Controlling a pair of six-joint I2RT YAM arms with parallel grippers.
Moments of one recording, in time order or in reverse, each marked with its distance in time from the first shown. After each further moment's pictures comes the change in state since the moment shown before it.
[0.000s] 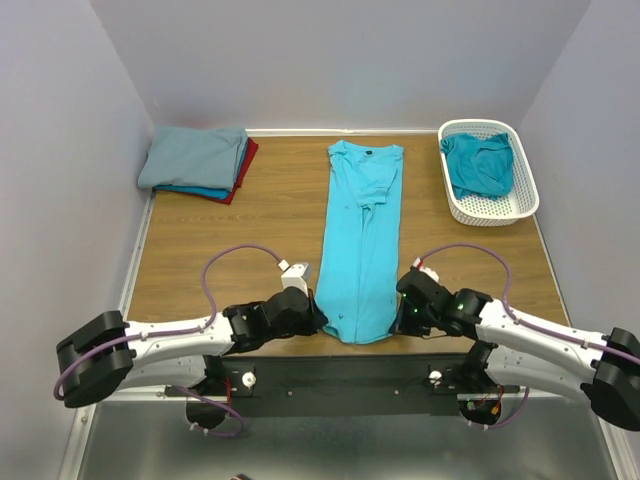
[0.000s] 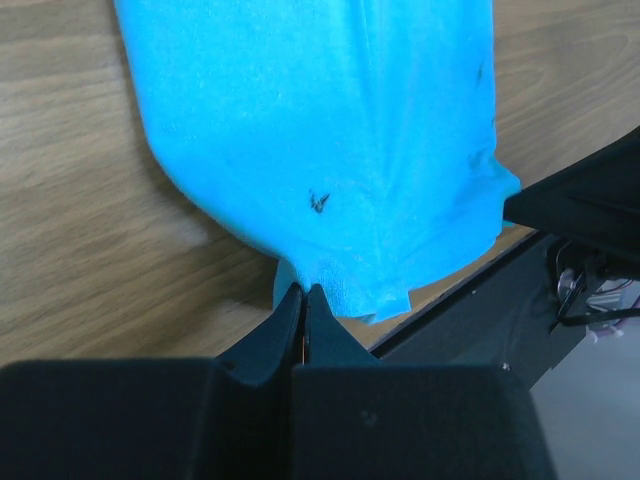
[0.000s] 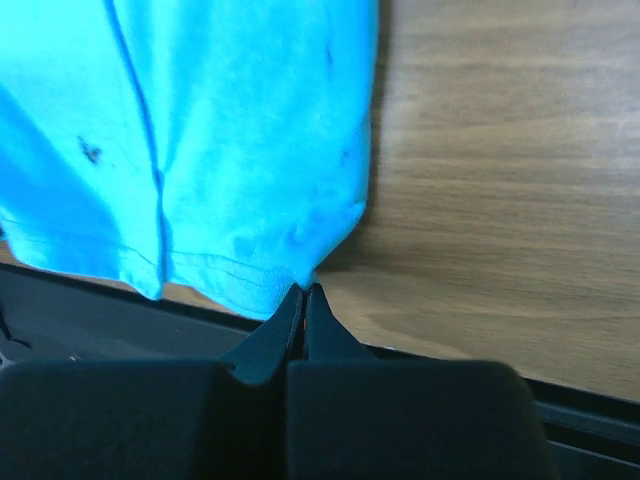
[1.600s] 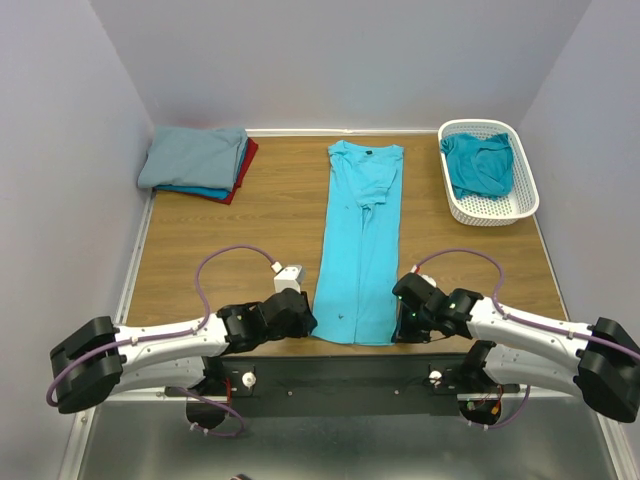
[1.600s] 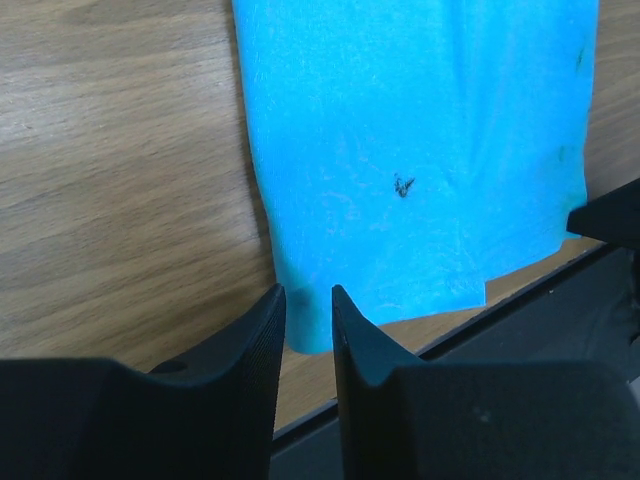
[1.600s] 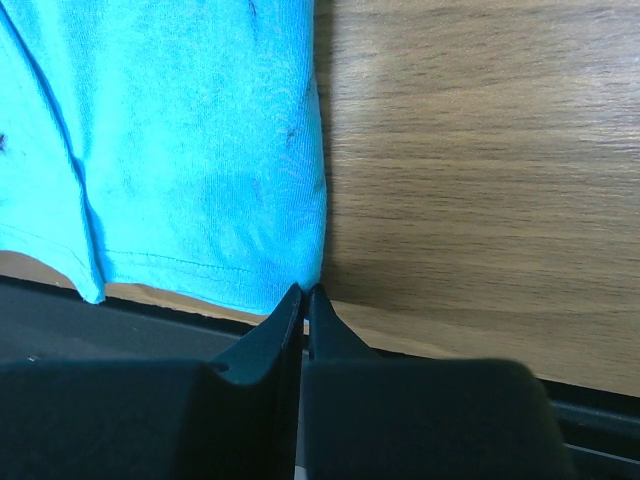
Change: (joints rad) left arm 0.011 -0.047 0.002 -0.158 -0.051 0.039; right arm -0.006 0.080 -0.020 0.004 -0.046 0.002
